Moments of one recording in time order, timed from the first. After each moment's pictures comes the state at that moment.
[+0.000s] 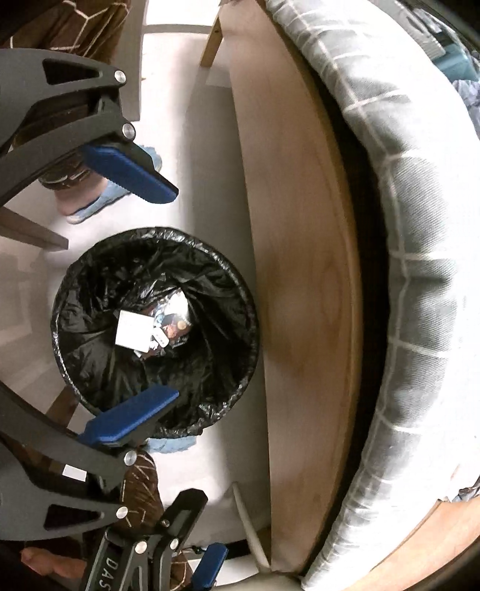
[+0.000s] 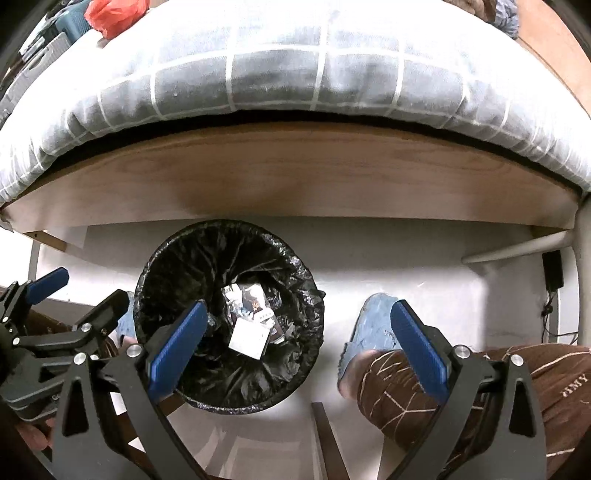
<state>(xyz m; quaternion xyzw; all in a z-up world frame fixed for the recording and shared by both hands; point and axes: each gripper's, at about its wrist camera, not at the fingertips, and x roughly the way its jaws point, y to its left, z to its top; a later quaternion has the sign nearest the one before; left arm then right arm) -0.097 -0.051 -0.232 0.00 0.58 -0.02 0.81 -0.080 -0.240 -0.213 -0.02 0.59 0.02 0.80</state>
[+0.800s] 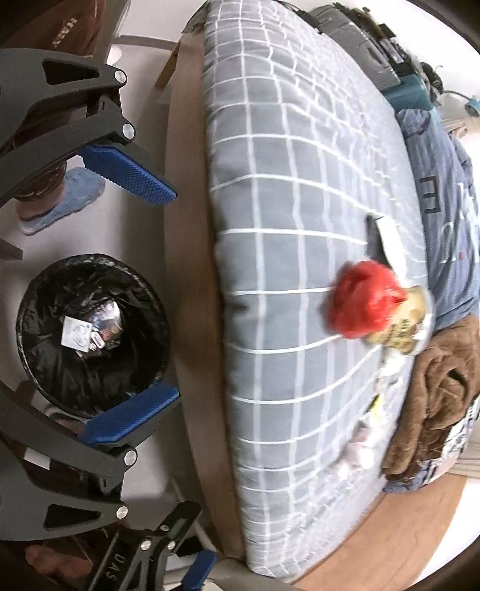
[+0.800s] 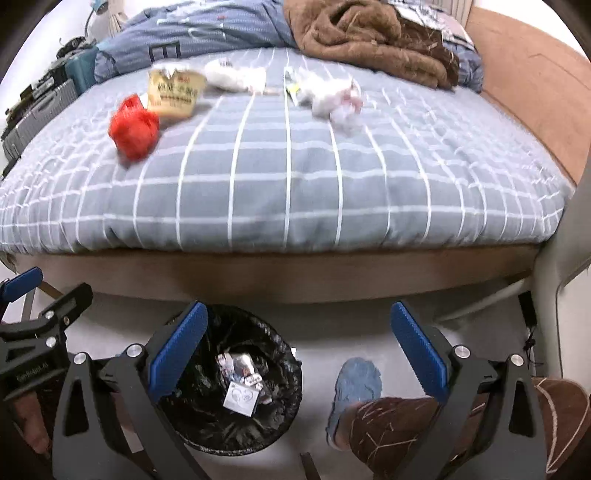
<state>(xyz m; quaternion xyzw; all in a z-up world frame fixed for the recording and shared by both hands) -0.088 -0.038 -0.121 0.00 0.46 -0.01 0.89 -0.077 -0.250 -0.111 -0.02 0.47 0.00 0.88</state>
